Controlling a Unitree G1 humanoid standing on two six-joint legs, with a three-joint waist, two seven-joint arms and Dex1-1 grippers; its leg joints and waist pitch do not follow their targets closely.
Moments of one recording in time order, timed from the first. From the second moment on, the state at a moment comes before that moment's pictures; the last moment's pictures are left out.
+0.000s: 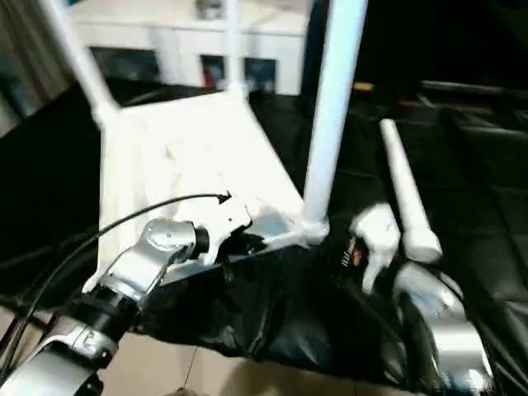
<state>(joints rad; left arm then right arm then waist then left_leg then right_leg) -0.57 0.12 -0.31 0.50 0.13 0.25 -0.85 0.02 -0.46 -0.06 -0.13 0.30 0.30 0.85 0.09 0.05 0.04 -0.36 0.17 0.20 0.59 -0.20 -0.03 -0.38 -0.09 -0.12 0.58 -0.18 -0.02</state>
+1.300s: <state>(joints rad) -0.44 0.58 -0.15 0.37 0.18 0.45 -0.79 -0.20 -0.21 0.11 0.10 0.11 0.44 0.43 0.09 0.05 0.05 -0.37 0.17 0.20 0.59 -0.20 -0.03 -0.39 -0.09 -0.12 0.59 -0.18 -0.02</state>
